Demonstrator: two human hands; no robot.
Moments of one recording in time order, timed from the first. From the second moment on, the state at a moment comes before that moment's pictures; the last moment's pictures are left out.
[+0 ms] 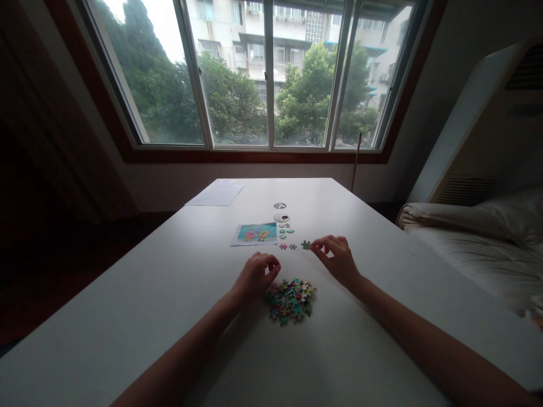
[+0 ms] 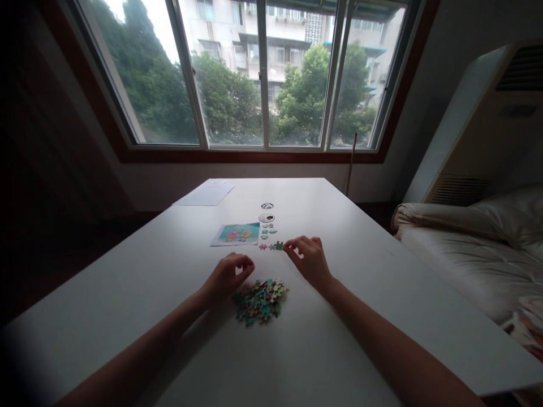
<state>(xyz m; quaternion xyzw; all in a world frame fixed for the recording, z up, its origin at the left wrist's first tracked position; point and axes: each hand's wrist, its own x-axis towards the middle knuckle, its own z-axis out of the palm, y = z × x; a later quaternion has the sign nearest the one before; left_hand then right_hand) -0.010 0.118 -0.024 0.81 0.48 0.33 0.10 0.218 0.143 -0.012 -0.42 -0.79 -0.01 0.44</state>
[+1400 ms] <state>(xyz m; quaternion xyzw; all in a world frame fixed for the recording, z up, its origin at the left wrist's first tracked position) -0.009 0.126 -0.027 0.81 0.49 0.30 0.09 0.192 0.324 -0.042 -0.57 -0.78 0.14 0.24</state>
